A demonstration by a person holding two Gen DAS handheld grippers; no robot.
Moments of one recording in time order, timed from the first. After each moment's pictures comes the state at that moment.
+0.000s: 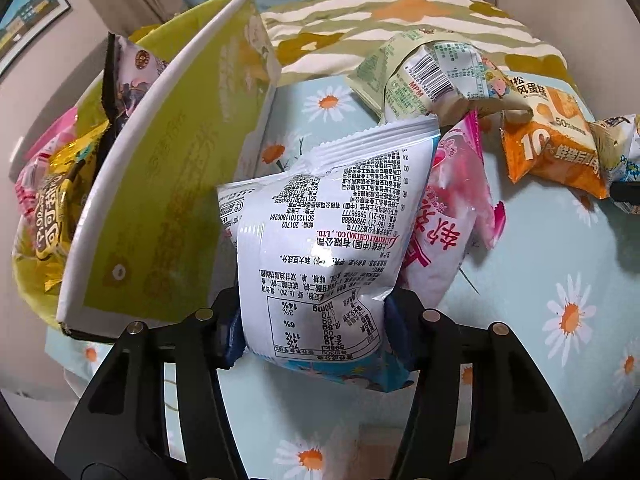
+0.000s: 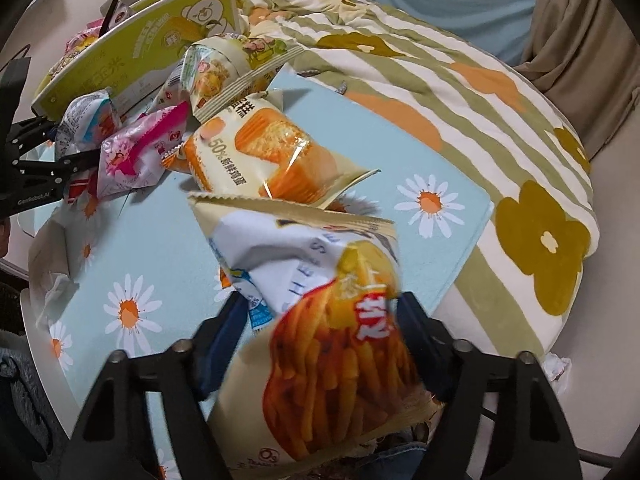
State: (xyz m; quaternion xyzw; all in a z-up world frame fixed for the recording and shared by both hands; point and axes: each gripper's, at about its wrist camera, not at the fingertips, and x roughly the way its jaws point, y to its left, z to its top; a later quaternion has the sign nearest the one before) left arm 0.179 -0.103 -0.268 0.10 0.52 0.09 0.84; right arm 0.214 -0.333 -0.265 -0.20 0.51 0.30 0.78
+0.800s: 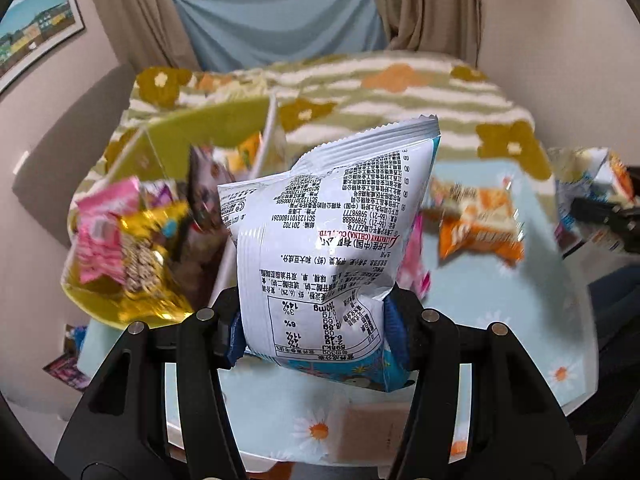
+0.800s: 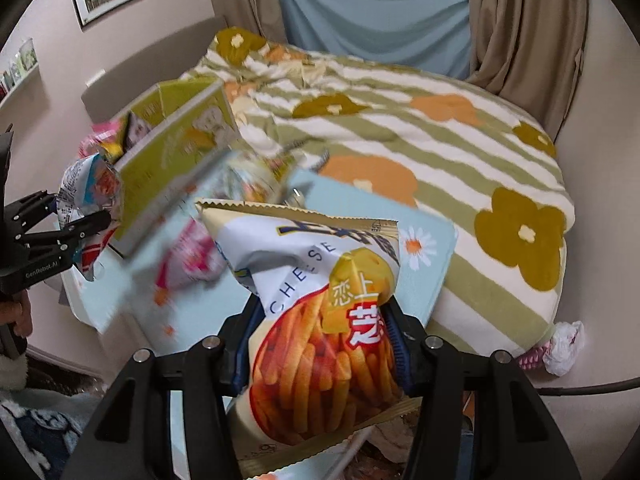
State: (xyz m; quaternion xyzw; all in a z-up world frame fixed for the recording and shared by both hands) left arm 0.137 -0.098 -0.138 0.06 0.44 0.05 0.90; right arm 0.172 -0.325 -0.164 -0.09 0.46 0.26 0.85
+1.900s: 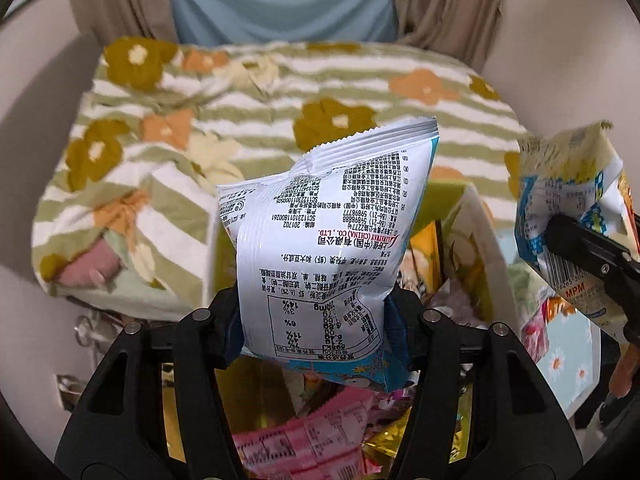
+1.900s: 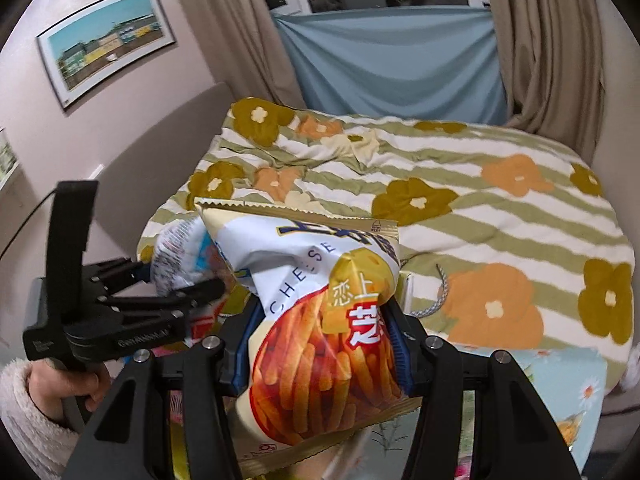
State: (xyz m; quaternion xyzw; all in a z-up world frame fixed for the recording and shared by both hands) left arm 0.353 0.186 -0.116 0.01 0.51 -0.05 0.86; right arm 0.291 -0.002 -0.081 0.03 0.41 0.24 0.88
